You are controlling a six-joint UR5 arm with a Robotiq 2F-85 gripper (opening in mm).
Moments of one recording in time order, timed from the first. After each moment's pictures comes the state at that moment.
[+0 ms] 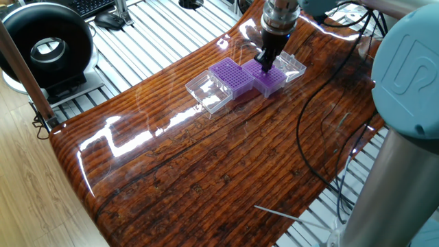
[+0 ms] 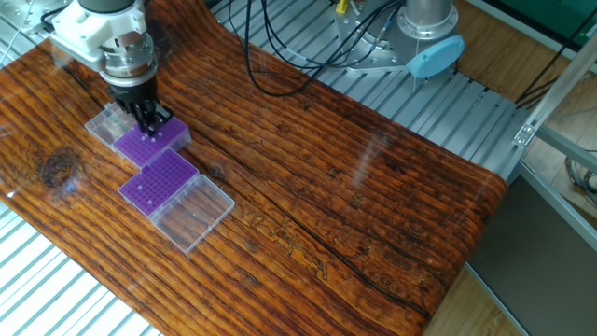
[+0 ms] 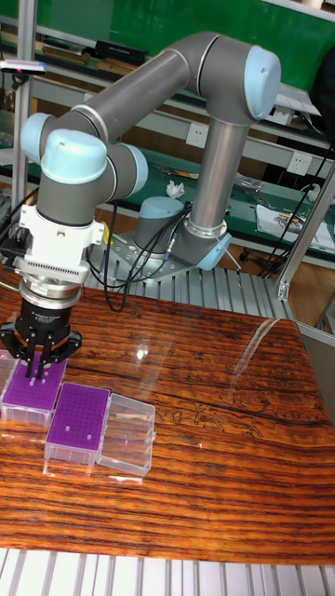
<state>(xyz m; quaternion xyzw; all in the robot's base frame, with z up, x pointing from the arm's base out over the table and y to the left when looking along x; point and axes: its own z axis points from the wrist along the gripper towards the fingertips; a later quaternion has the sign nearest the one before) 0.565 -0.189 0.049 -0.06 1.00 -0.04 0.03</state>
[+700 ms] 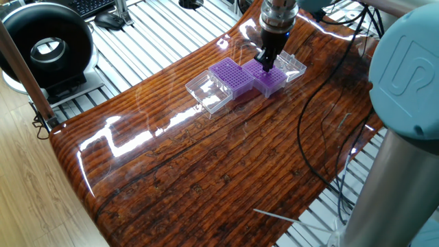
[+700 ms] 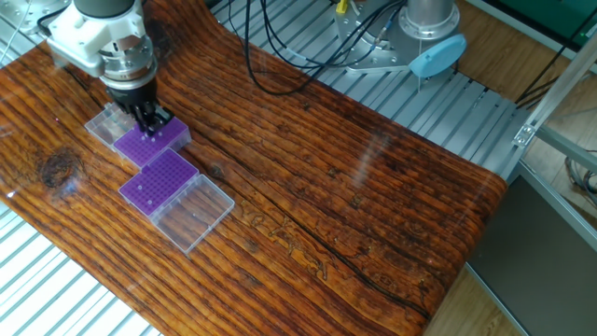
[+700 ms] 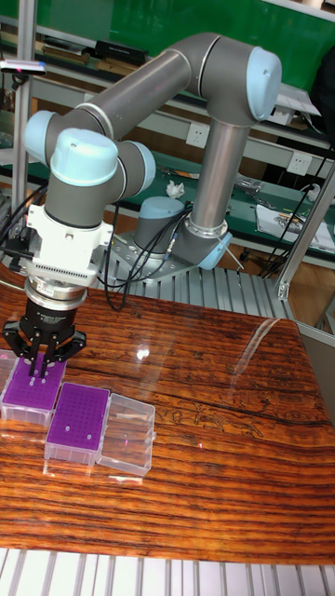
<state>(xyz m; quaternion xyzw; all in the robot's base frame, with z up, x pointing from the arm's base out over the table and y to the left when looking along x) 0.570 -0.178 0.059 -0.06 1.00 -0.04 0.02</state>
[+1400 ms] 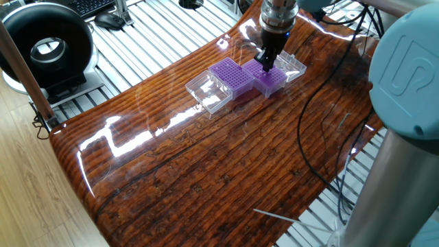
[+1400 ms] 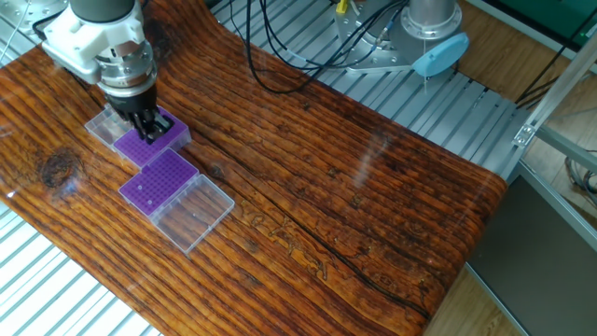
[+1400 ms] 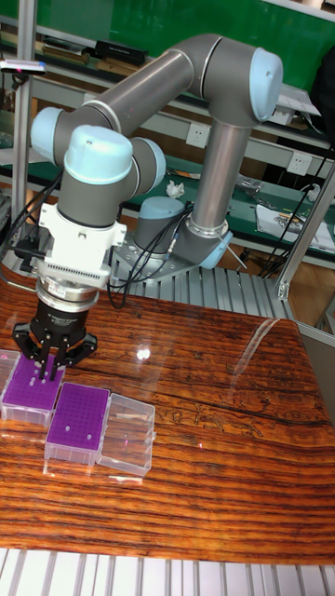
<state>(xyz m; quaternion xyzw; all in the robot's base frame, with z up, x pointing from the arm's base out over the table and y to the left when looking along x) 0.588 -0.160 0.067 -0.05 1.00 -0.04 0.03</state>
